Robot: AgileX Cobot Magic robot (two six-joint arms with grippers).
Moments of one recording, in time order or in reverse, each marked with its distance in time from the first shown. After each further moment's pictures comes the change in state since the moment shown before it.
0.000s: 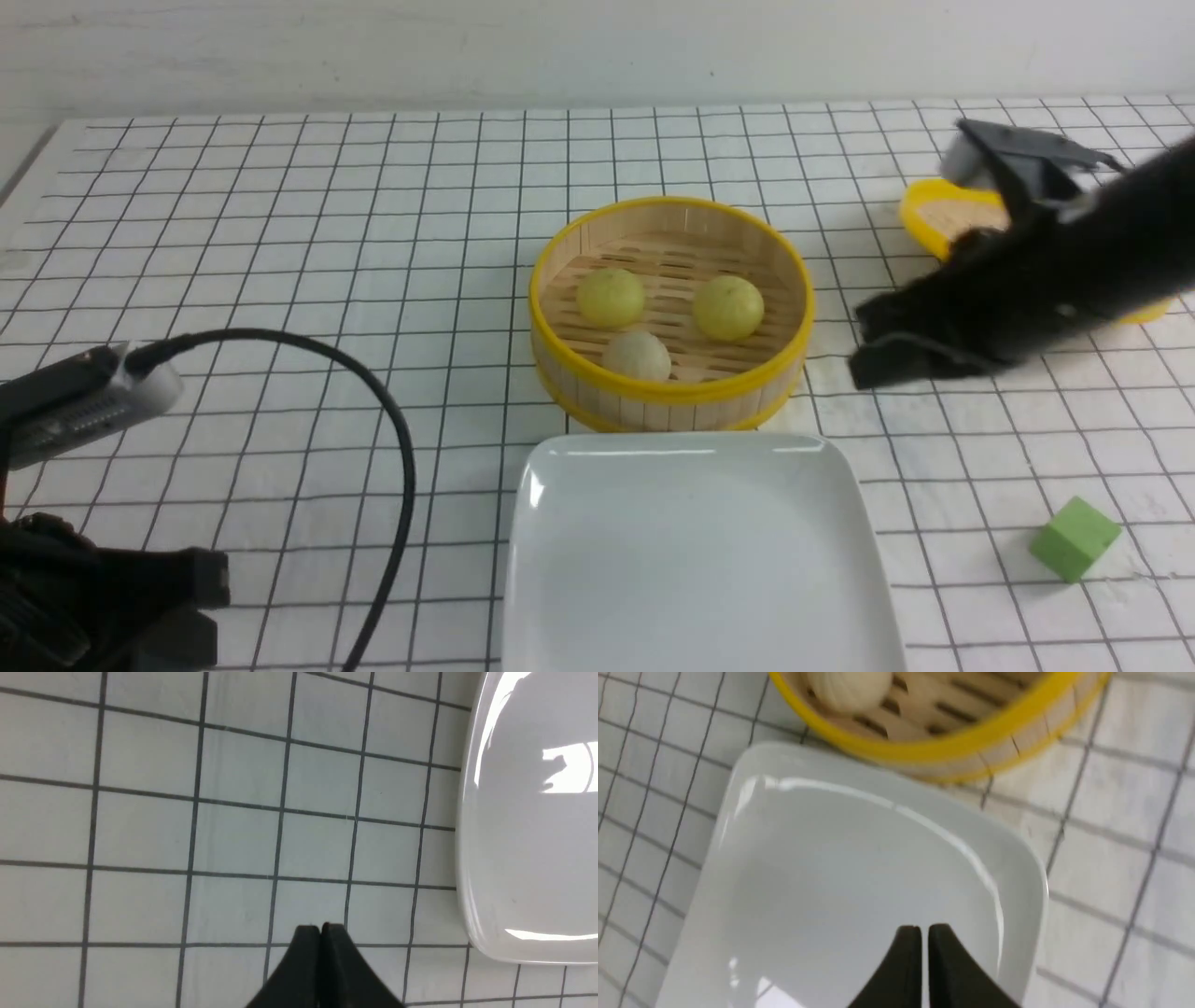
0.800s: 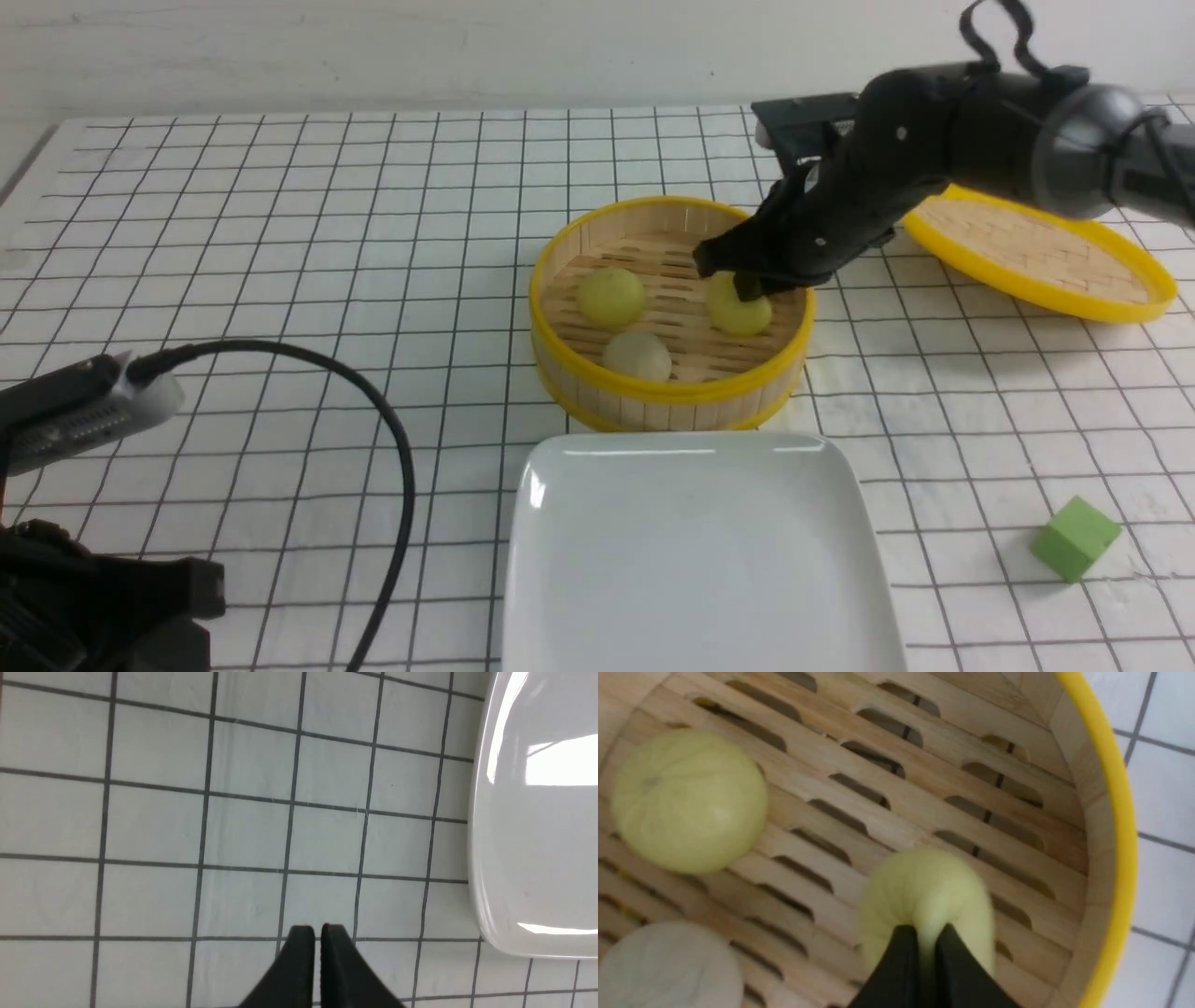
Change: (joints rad) right arm 0.042 0.431 -0.446 -0.306 -0.068 0.211; left arm 0.000 0.000 0.000 0.014 0.008 0.002
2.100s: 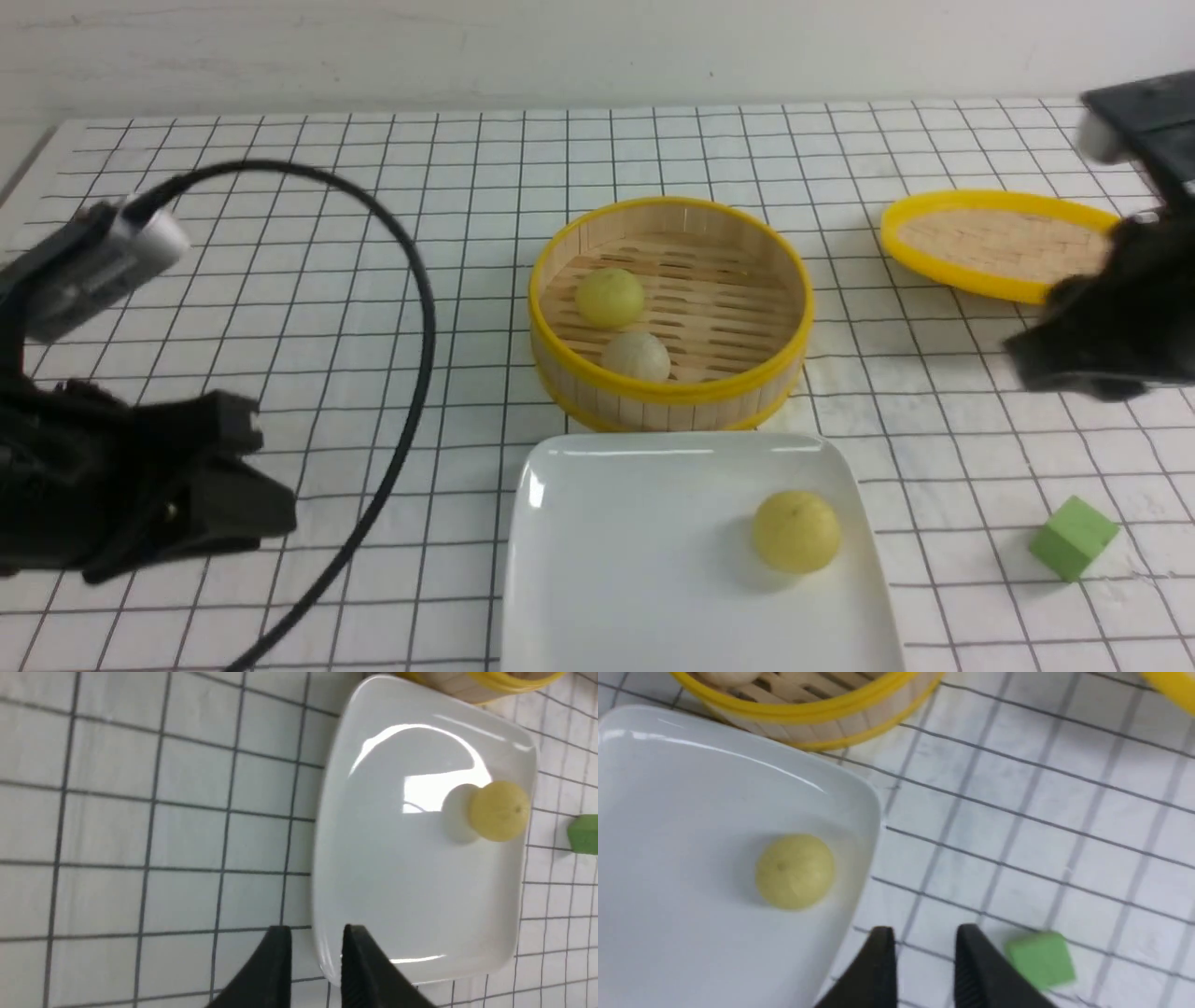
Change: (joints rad) right arm -0.014 -0.876 0.590 -0.166 0.290 0.059; left arm 0.000 0.140 -0.205 -0.226 0.037 0.067
